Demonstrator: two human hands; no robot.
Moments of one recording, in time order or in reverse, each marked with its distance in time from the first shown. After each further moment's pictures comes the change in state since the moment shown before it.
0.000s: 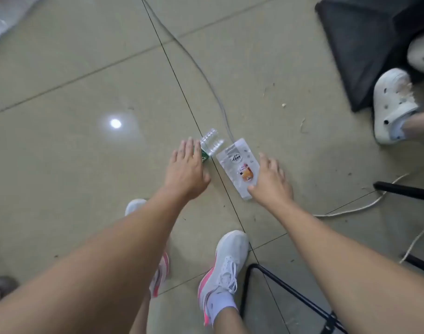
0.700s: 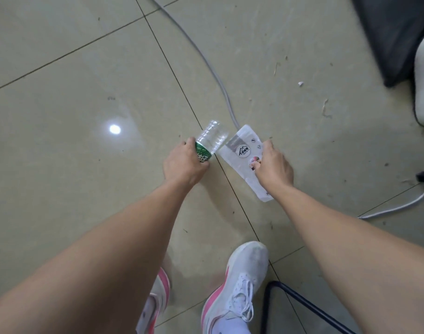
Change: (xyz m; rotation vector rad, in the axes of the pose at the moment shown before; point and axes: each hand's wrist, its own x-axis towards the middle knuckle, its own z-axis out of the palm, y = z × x) left_hand 0.089 -0.018 0.087 -0.291 0.083 -0.235; right_hand 0.113 0.019 0.111 0.136 0.189 0.054
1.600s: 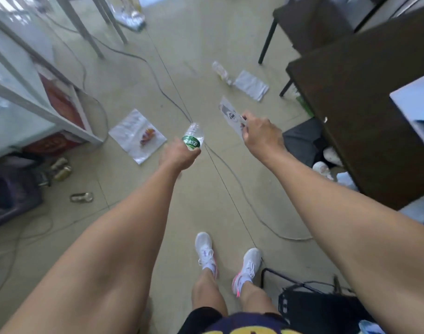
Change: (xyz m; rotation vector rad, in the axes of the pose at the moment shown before) left_hand -0.332 0.067 -0.731 -0.117 0.119 -0.101; right_hand -0.317 -0.383 -0.707 -0.028 0.315 -0.416
